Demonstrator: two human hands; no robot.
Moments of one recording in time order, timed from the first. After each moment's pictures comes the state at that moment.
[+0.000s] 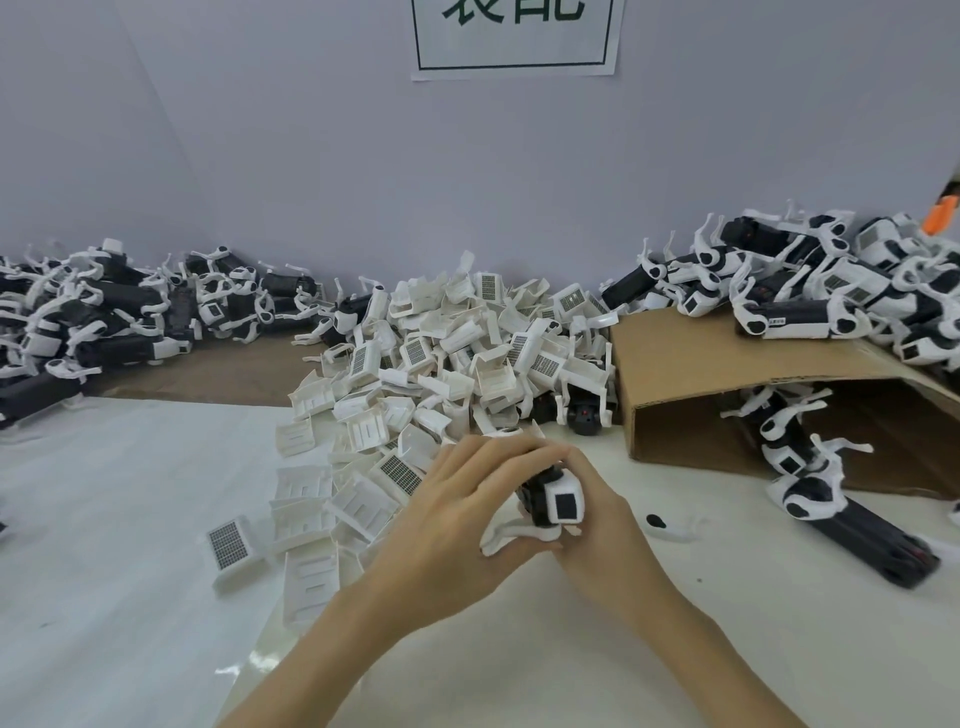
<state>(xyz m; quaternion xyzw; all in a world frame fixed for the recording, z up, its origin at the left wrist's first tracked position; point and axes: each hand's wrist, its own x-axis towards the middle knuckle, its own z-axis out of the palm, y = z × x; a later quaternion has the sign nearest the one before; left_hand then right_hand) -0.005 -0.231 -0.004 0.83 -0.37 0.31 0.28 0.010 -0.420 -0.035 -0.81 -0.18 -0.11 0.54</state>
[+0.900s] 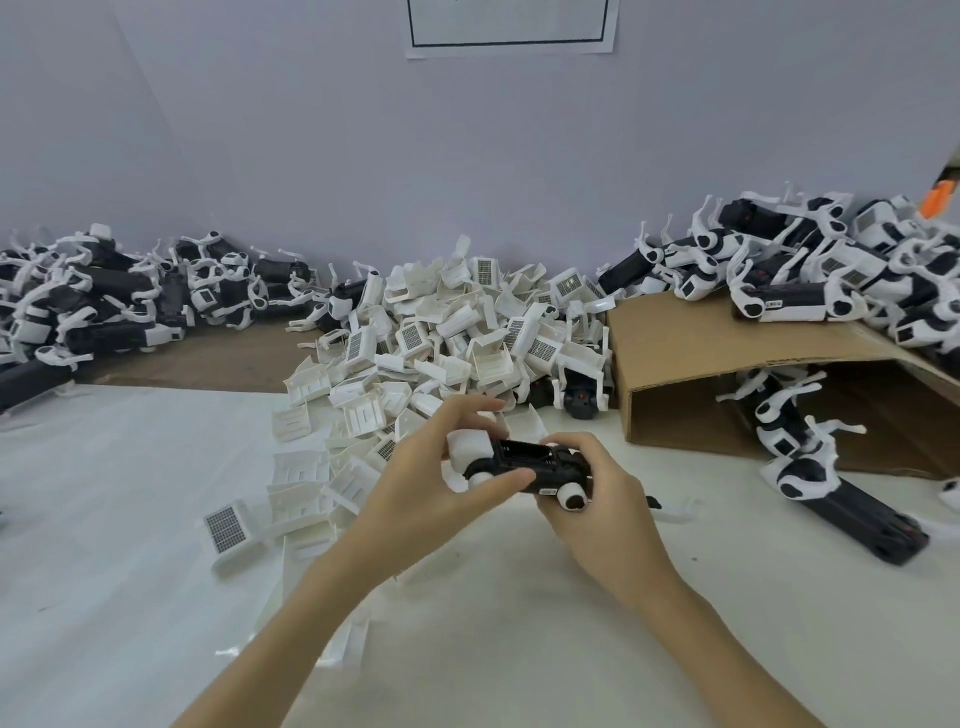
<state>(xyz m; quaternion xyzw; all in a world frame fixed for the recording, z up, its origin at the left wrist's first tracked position) -0.001 -0.215 0.012 0.82 -0.22 0.10 0.52 0.004 -0.419 -0.032 -0.83 -0.08 -0.14 0.53</state>
